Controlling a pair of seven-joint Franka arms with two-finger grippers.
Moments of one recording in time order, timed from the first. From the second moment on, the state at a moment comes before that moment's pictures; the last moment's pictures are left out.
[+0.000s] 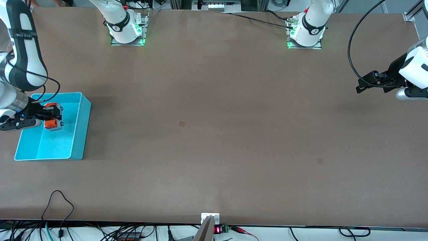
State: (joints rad) left arm 0.08 -0.01 -0.06 -1.70 -0.06 1.67 -0.04; right arm -0.12 0.33 -0.20 -1.96 0.04 2.29 -0.51
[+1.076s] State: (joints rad) left arm 0.08 -0.01 -0.07 -1.70 -0.06 1.66 -0.04; right arm -0.14 0.52 -0.26 -1.95 0.06 2.39 -0.58
